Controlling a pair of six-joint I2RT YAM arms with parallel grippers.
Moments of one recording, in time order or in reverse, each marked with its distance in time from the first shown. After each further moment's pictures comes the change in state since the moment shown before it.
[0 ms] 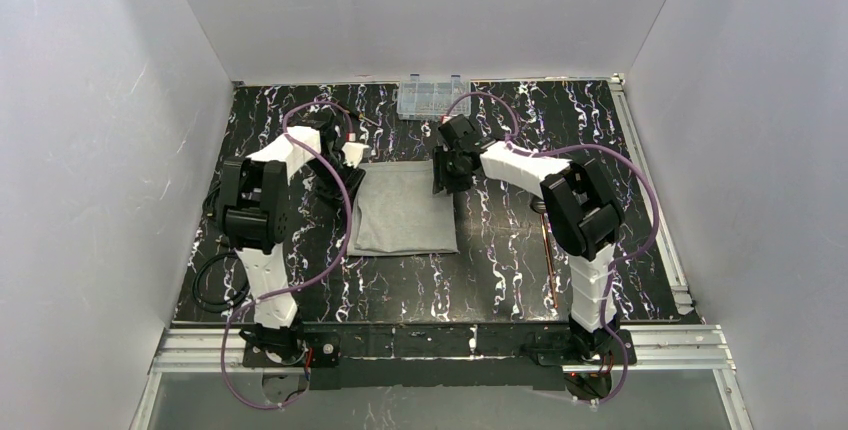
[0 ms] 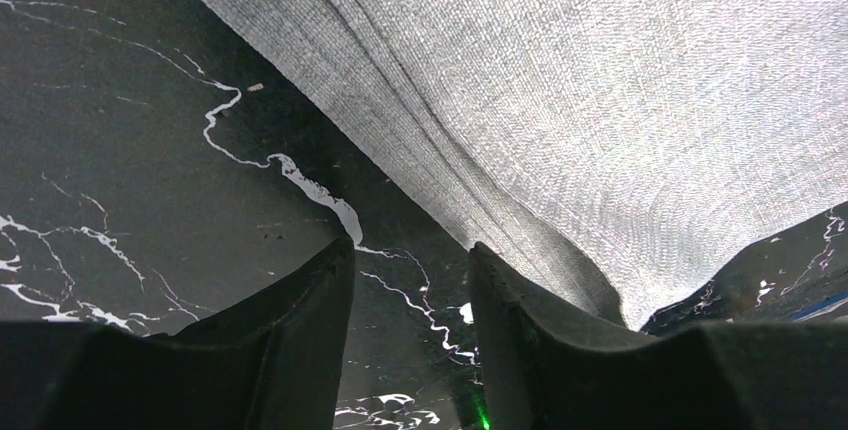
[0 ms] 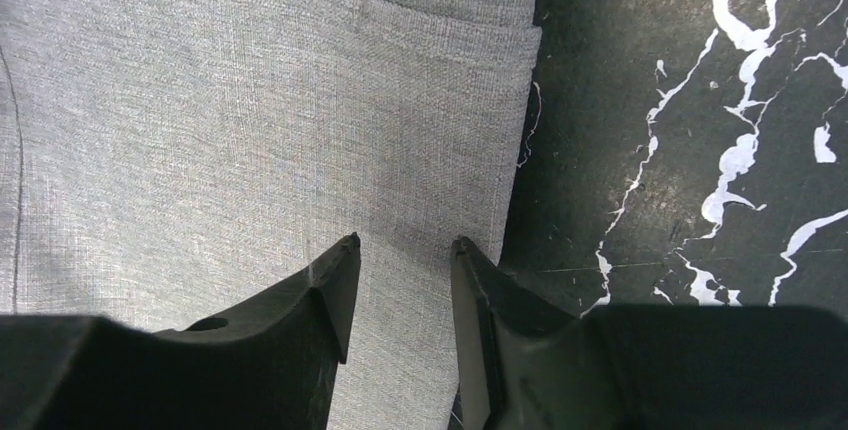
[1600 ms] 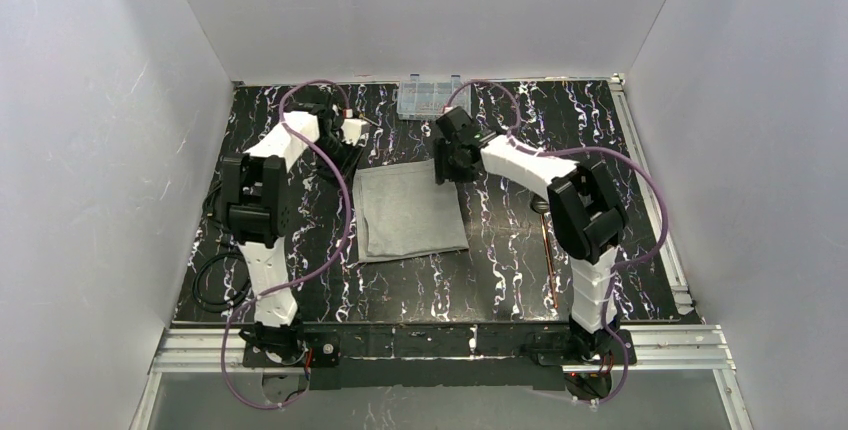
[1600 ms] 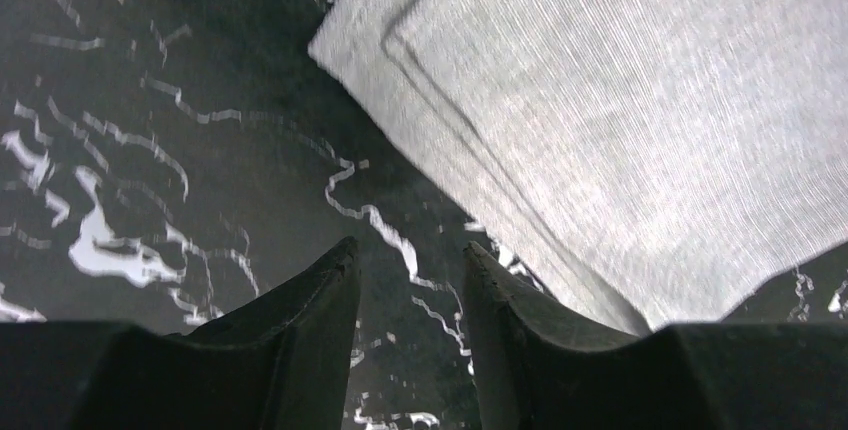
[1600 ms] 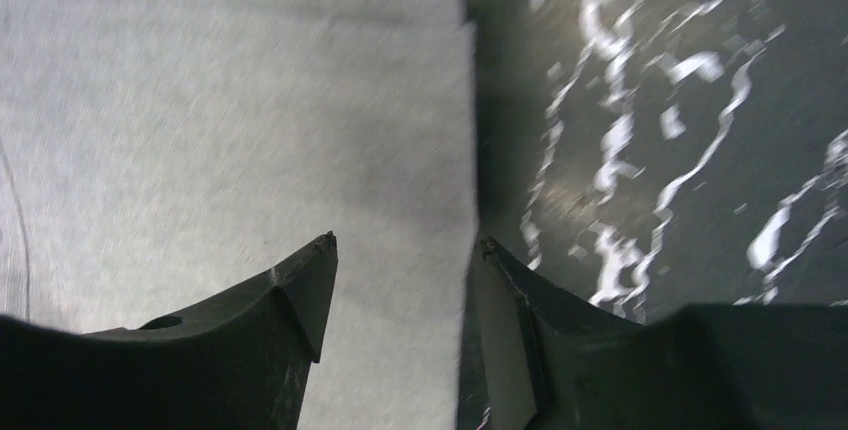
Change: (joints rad) left arm 0.023 0.031 0.172 -0.016 -0.004 -0.021; right arm 0.040 -0.053 0.044 -0.108 0.167 -0.024
